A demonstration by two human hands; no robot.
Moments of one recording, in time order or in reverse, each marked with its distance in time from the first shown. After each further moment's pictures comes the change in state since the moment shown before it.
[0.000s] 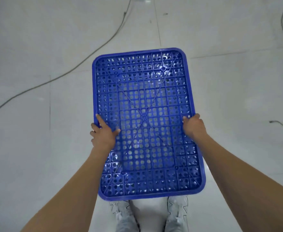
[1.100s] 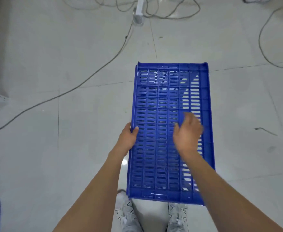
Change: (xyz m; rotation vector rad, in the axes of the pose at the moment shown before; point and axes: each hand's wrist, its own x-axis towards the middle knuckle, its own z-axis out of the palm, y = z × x) left_hand -0.067 0.050 -0.064 -0.769 -0.371 0.219; right_hand -0.119 -0.049 -0.042 0.008 0.478 -0.327
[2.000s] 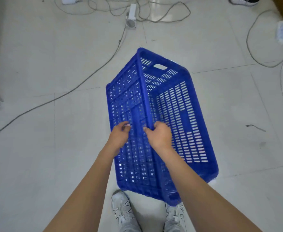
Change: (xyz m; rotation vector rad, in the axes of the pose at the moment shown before) left_hand -0.011 0.011 -0.014 0.066 0.086 0.020; right_hand -0.030 -0.060 -0.002 0.280 -0.279 0.152
